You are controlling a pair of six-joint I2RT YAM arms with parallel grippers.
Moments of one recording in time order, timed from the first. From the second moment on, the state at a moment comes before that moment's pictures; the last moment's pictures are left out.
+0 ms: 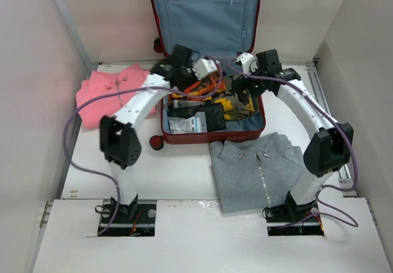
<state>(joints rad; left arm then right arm) -0.46 1.87 1.89 -0.81 0.03 0.65 0.31 1.75 1.65 -0.73 -0.16 -0.37</state>
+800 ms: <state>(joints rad) -0.61 2.20 1.97 -0.90 -0.05 1.10 0.10 1.53 1.43 -0.68 -0.21 -0.35</state>
